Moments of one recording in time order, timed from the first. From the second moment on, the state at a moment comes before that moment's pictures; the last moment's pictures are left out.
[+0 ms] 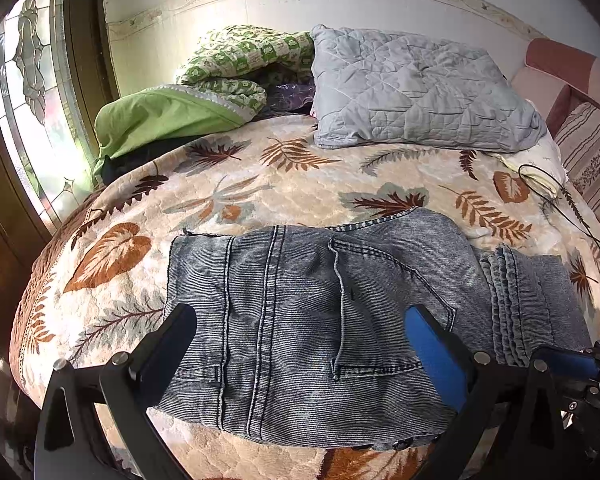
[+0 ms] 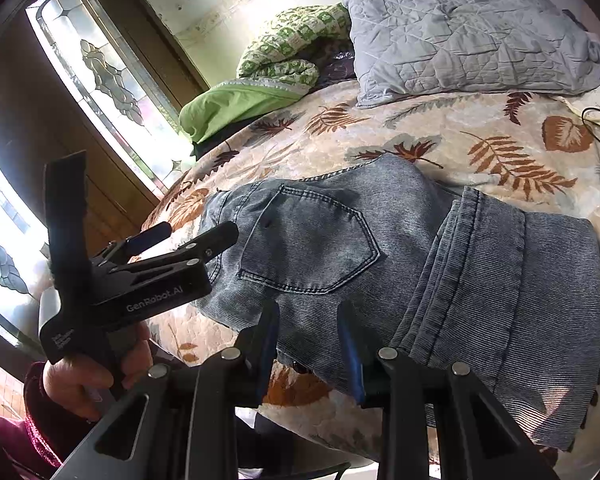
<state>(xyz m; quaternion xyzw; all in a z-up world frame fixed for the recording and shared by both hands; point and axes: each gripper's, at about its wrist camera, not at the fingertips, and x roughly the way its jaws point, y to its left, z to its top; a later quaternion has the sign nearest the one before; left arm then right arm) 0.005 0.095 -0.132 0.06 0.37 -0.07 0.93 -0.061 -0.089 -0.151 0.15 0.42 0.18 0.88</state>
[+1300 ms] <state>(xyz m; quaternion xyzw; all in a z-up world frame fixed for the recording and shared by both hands) 0.044 0.265 -0.194 -0.30 0.55 -0.05 0.78 -0.053 -0.147 -0.199 0.15 0.42 0.13 0.89</state>
